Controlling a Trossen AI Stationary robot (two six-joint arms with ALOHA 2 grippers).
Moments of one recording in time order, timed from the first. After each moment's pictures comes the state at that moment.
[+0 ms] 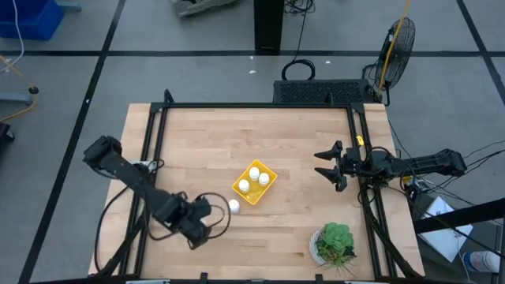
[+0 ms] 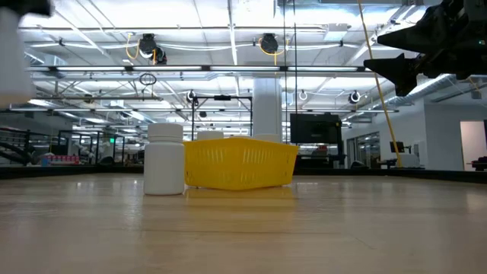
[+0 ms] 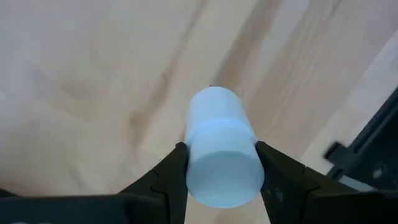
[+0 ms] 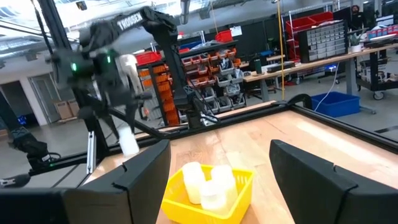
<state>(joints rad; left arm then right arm) -0.64 1.62 1.33 -1.20 -0.01 -1.17 0.09 0.23 0.02 0.33 0.19 0.22</state>
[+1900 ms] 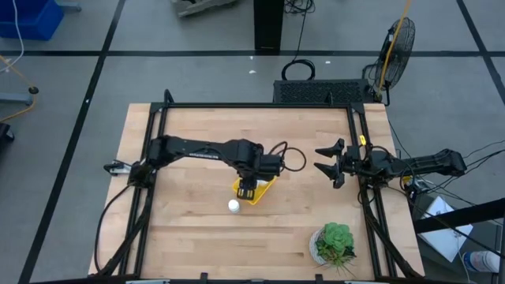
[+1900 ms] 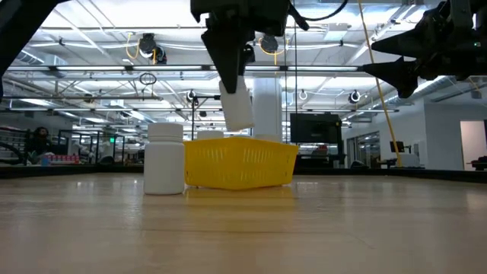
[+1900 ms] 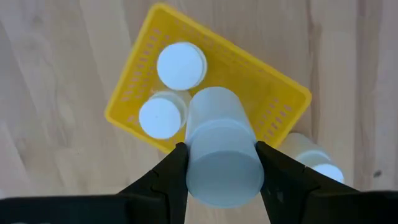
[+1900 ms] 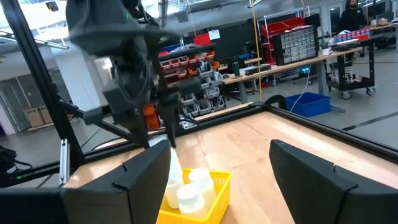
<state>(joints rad) -0.06 2.14 2.08 -1.39 -0.02 0.10 0.09 0.23 0.02 0.32 0.28 0.22</state>
